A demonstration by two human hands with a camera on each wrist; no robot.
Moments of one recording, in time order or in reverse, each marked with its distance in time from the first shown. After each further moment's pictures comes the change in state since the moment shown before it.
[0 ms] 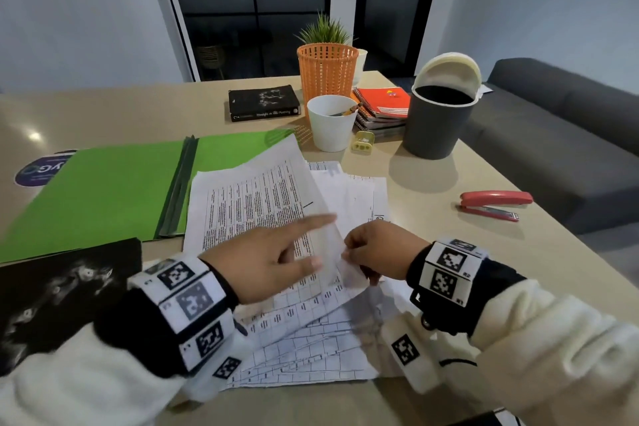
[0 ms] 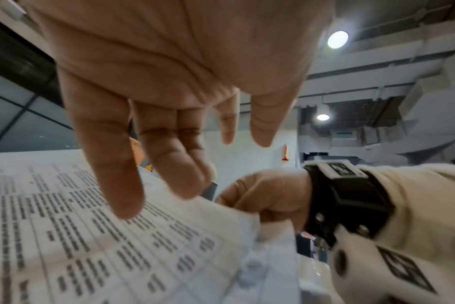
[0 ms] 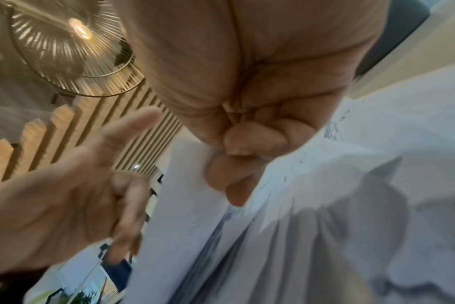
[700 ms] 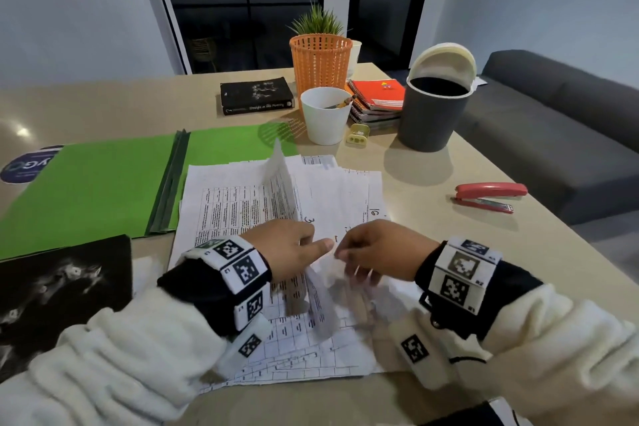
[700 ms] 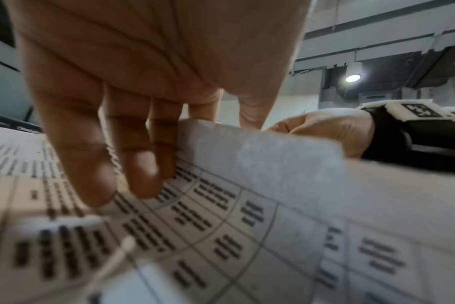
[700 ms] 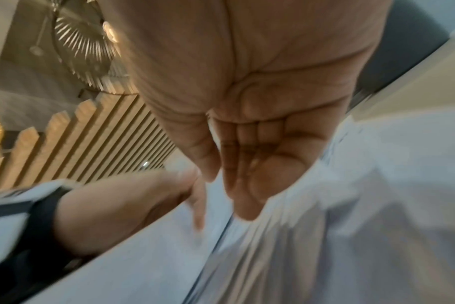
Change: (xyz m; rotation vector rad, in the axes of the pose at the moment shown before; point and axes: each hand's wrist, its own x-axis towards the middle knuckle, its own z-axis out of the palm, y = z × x) left_hand 0.047 -0.004 0.023 0.166 0.012 -0.193; right_hand -0.008 0.008 0.000 0.107 -0.083 -0.046
